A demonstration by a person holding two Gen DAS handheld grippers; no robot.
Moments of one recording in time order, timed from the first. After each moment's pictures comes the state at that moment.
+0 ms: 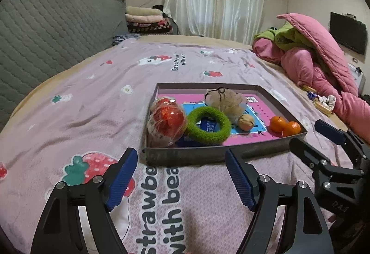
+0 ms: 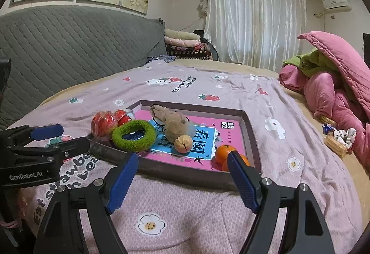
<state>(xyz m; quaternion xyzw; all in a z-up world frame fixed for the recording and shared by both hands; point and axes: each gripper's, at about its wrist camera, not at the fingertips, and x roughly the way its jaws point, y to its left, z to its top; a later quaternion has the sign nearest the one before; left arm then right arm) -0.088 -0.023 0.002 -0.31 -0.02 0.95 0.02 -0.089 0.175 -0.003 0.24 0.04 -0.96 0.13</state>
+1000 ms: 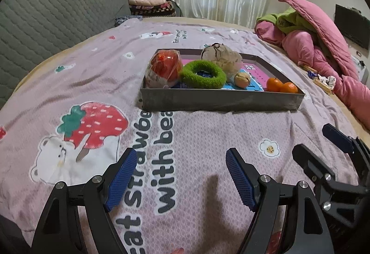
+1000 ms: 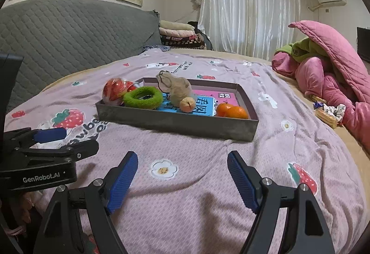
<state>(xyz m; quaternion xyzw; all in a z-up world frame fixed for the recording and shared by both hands) -0.045 -0.008 -0.038 -0.36 -0.03 0.93 0.01 -0.028 0.167 -0.038 0.26 0.05 -0.96 0.11</state>
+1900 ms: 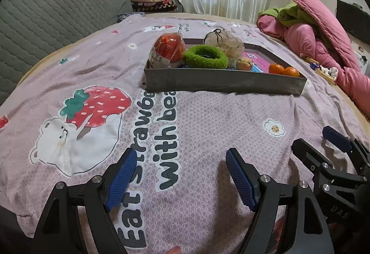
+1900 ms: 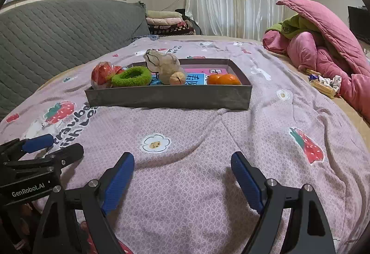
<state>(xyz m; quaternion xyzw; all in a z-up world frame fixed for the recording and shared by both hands) -0.032 -0.007 -0.057 -0.37 -0.02 0.93 0.00 -0.030 0.178 -0.061 0.31 0.01 -0.95 0.09</state>
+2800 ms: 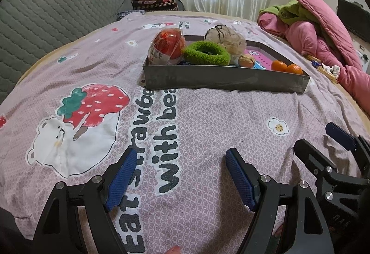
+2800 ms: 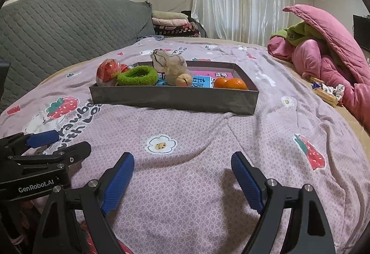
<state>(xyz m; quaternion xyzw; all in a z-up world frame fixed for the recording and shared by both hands) -0.037 -0.005 -0.062 -0.37 -0.02 0.93 0.00 -0.030 0.172 -0.061 0.30 0.03 -0.95 0.09</state>
